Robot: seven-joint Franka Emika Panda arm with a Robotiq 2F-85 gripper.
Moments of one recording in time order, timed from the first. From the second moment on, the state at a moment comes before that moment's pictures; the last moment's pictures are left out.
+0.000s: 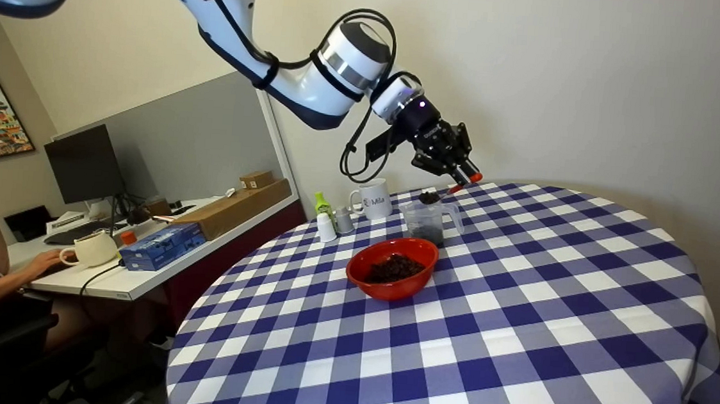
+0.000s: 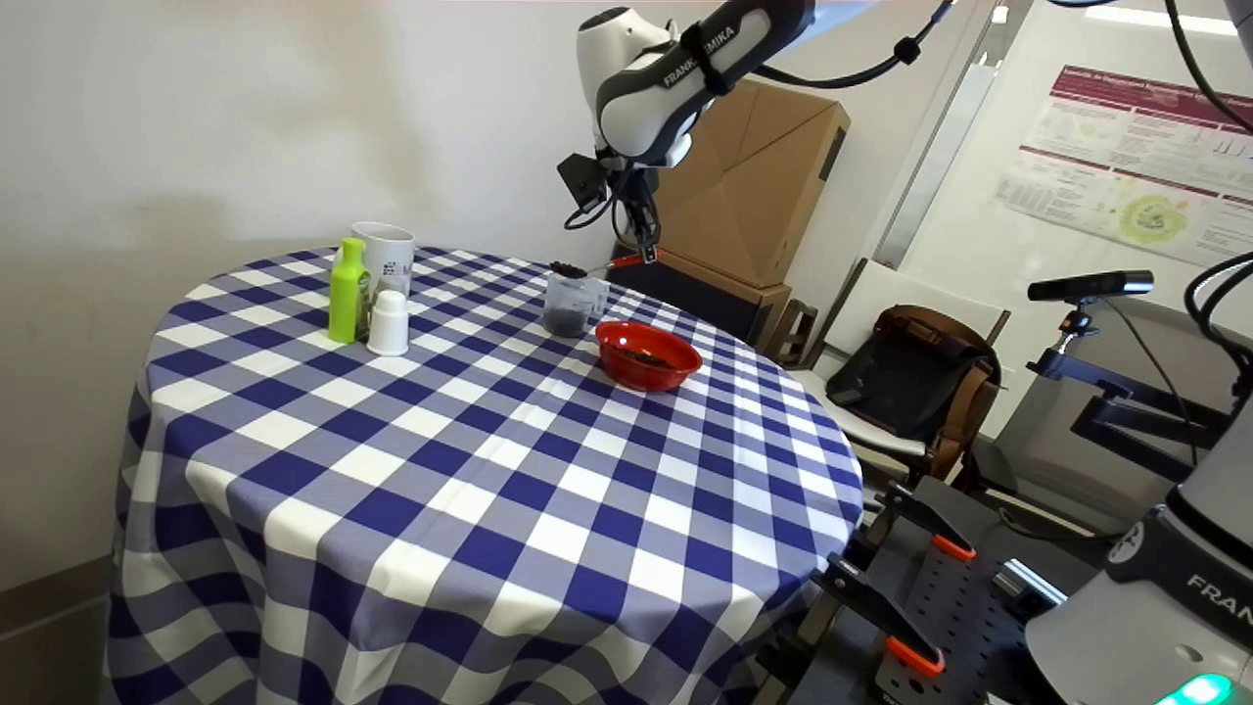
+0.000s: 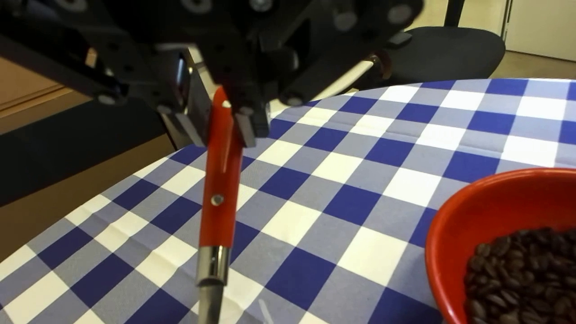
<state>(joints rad) 0.11 0.78 -0.29 -1.44 -0.54 2.14 2.28</state>
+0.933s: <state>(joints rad) 0.15 0.67 -0.29 -1.62 -0.73 2.26 2.45</state>
